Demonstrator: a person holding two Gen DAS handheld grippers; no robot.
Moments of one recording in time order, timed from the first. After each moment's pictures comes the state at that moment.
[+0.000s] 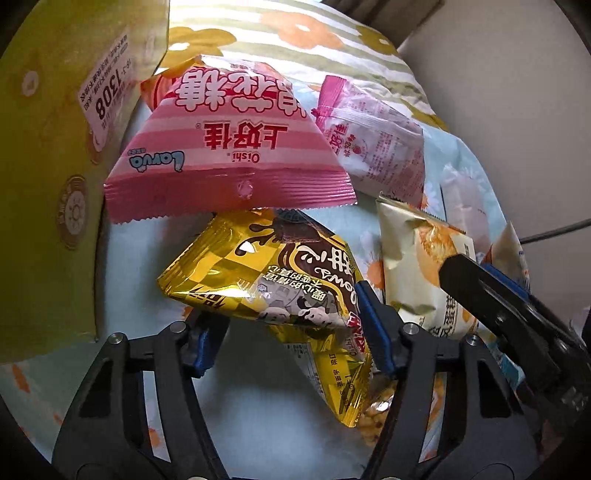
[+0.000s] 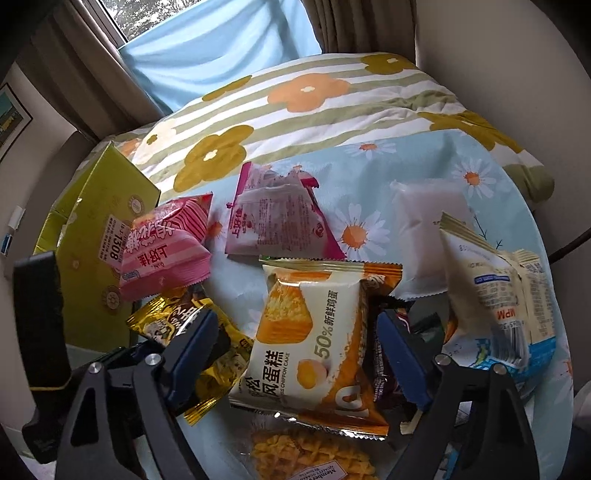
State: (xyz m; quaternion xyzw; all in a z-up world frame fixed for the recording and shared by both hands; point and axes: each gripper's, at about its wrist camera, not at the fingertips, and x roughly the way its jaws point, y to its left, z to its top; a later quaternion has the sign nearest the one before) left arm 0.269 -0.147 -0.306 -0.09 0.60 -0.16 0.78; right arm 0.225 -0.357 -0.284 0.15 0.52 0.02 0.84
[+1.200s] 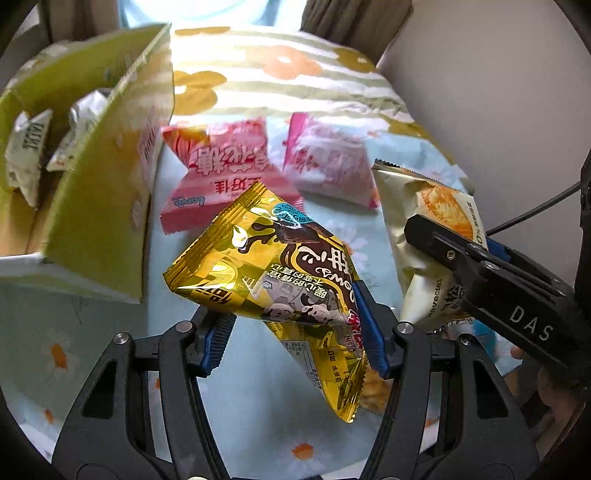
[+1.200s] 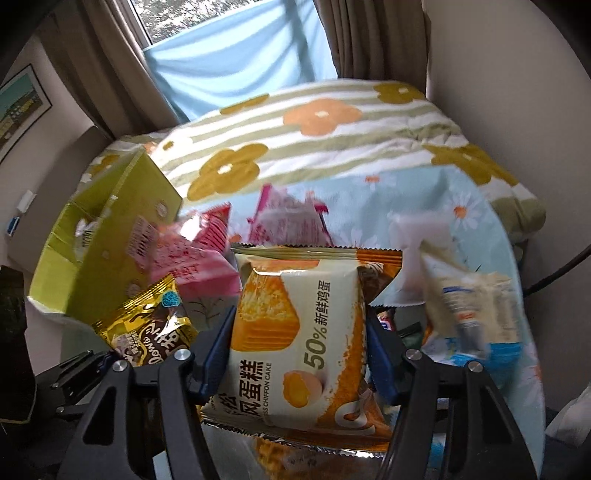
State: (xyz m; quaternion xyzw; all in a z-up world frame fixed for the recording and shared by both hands) left arm 0.211 -0.146 -0.233 -0.04 0.54 -0.17 0.82; right arm 0.198 -0.353 -0.242 0.12 0.48 0.03 0.87
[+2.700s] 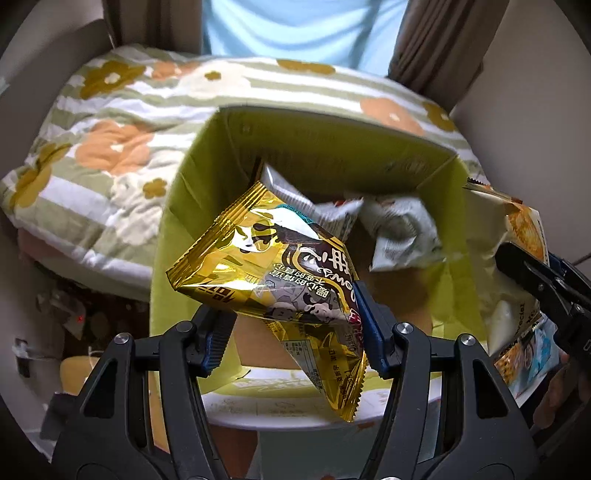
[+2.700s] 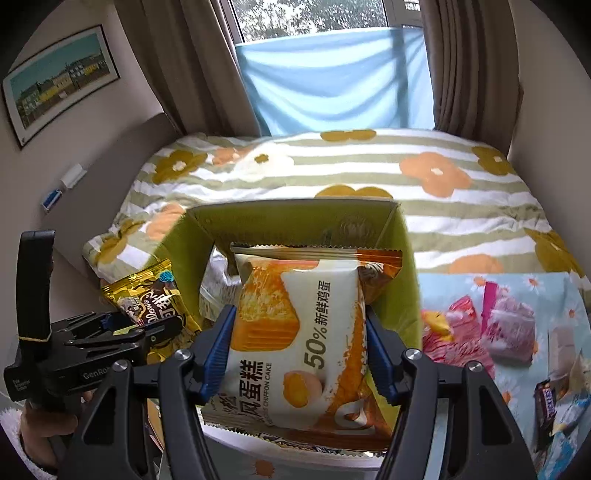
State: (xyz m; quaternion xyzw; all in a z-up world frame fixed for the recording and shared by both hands) left arm 0.328 0.182 -0.189 -0.04 0.52 -0.09 0.85; right arm 0.282 -0.081 -0.172 0.07 0.43 0.11 0.89
